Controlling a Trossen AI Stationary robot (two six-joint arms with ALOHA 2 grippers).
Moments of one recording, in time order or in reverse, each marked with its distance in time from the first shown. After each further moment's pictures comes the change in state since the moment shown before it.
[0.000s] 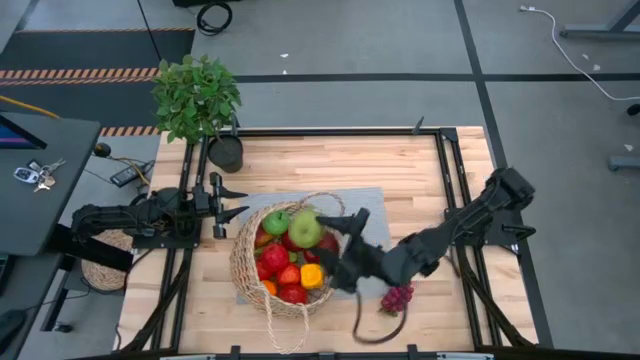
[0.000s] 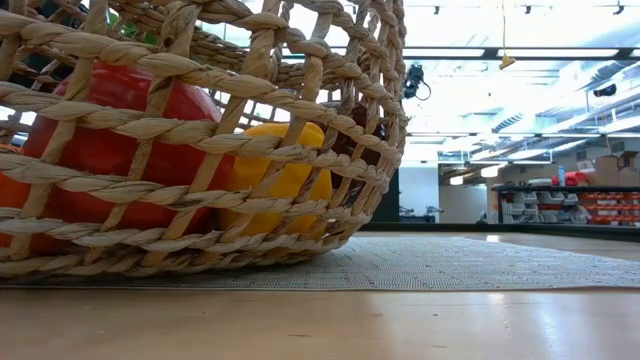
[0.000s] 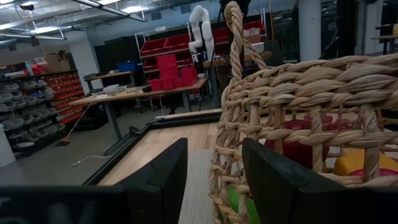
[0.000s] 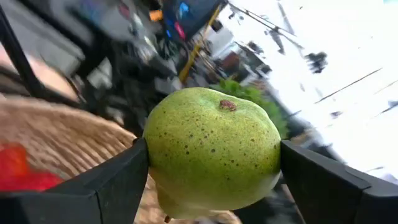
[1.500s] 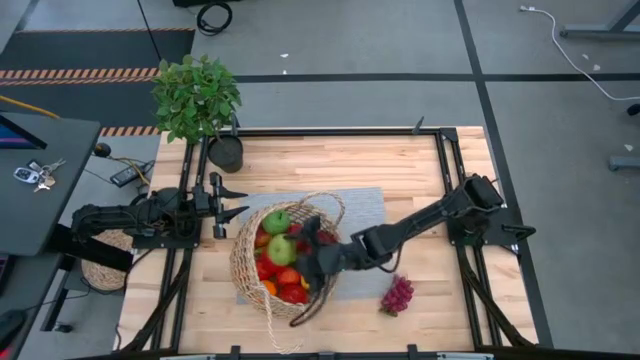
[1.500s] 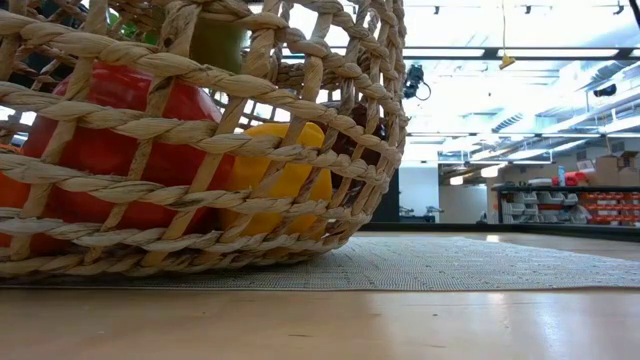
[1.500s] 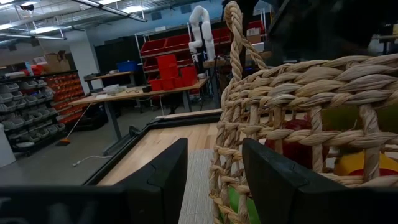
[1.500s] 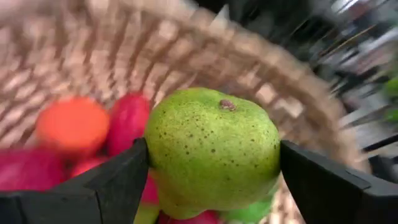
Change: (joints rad) left arm 0.000 0.000 0.000 0.000 0.000 0.000; right arm -0.183 0.225 0.080 -0.327 -0.498 0.447
